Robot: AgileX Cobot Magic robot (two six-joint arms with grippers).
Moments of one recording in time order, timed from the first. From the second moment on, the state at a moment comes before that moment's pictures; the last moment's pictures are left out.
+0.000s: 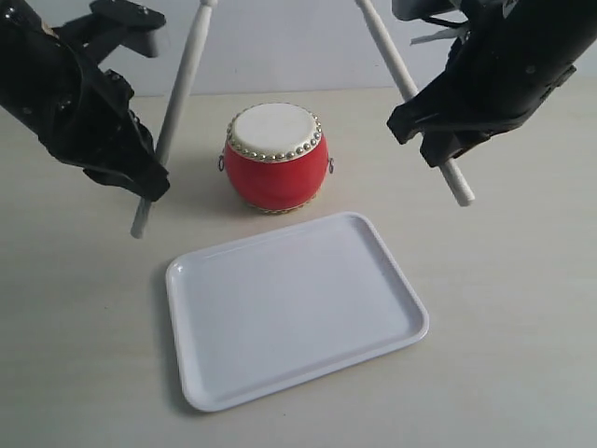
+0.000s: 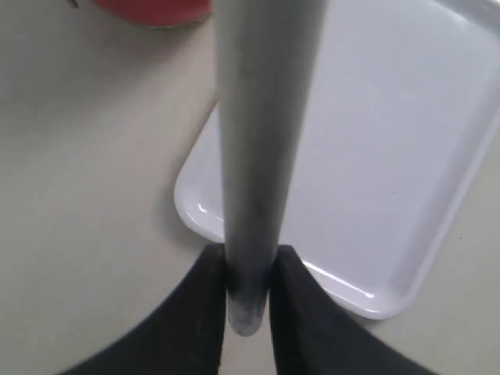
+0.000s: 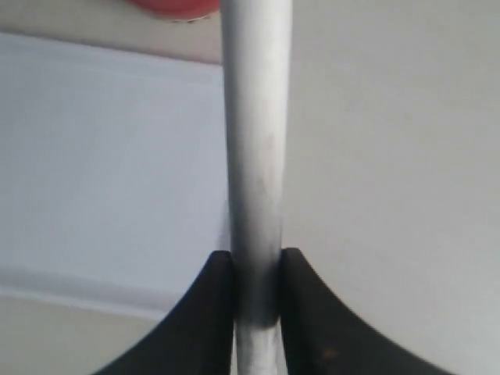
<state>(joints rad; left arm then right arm) -0.46 1.59 -1.21 -0.25 0.96 0.49 0.44 1.55 -1.23 0.06 0.97 -0.08</state>
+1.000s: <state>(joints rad) -0.72 2.12 -1.58 0.16 1.21 0.39 0.38 1.55 -1.17 -0.50 0.85 0.30</state>
